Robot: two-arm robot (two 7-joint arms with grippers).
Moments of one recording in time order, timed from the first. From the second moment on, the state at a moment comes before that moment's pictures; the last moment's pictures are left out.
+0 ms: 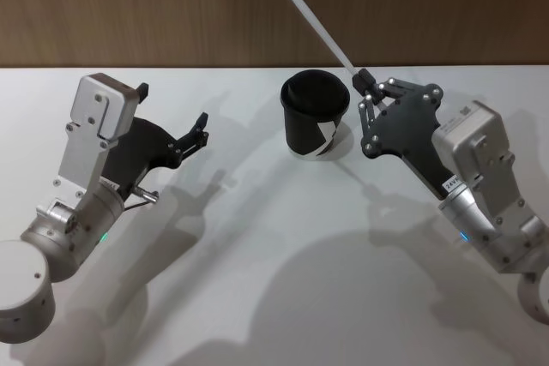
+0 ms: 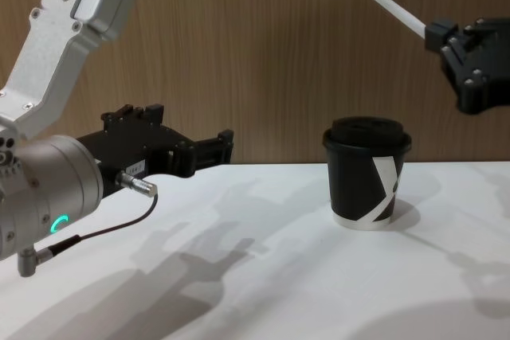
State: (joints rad) left arm -0.24 0.38 0.45 -1.63 -0.20 0.01 -0.01; right arm 0.07 0.37 -0.23 -1.75 -0.08 -0.28 0.24
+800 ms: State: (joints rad) left arm -0.23 0.39 0.42 -1.66 -0.29 0.02 -0.11; right arm 0.07 0.36 -0.24 -1.77 -0.08 -0.29 0.26
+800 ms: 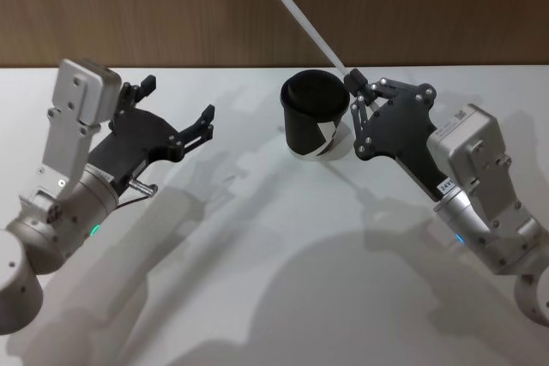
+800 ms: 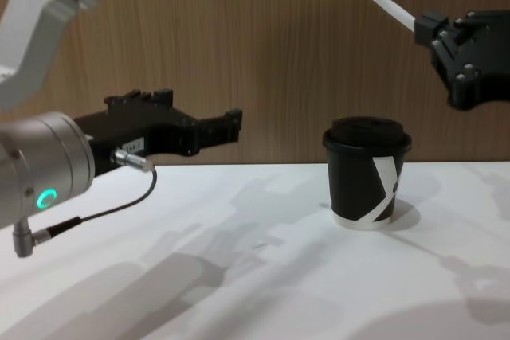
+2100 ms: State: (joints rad) left arm -0.28 0.31 0.34 -1.67 -0.79 0.21 -0.40; right arm 0.07 0.36 -0.24 -1.77 -0.08 -0.29 0.26
